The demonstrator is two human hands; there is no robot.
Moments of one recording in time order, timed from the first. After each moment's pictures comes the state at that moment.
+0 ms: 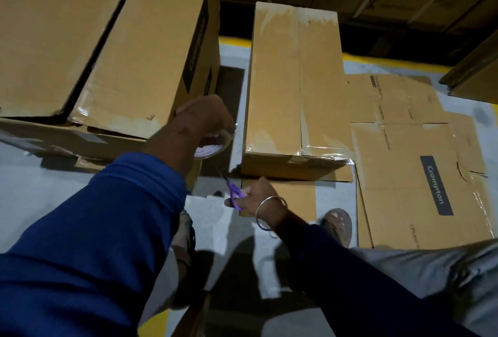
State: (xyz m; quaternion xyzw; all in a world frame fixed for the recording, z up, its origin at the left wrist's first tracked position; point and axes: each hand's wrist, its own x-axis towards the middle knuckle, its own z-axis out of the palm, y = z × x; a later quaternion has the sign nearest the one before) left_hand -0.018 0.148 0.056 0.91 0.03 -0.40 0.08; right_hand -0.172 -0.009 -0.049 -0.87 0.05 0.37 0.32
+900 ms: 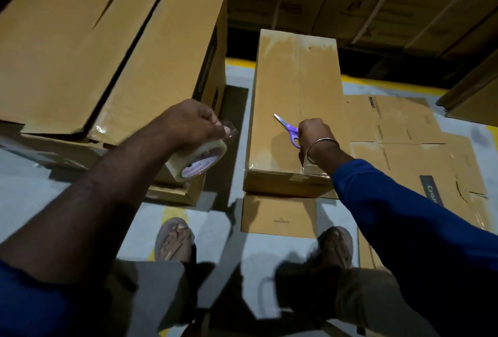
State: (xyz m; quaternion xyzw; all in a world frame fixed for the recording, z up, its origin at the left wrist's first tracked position) left_hand -0.093 0.182 0.173 0.89 0.10 -0.23 0.38; right_hand -0.011 -0.099 0.030 -0.99 0.00 0.16 0.01
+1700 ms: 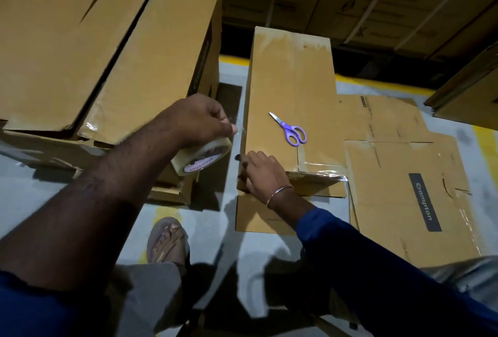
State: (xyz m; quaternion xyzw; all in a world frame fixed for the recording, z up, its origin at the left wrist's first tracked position) left_hand -0.090 0.172 0.175 0.90 0.03 -0.22 0.36; right_hand -0.111 -0.024 -0.017 -0.96 -0.25 0.07 0.06
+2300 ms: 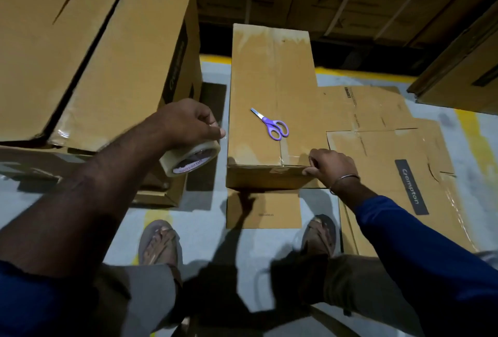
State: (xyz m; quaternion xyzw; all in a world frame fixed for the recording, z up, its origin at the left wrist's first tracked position) left_hand -0.082 0.150 0.163 0.91 0.01 -0.25 0.34; right_hand -0.098 -0.214 -0.005 -0.99 -0.04 0.13 0.00
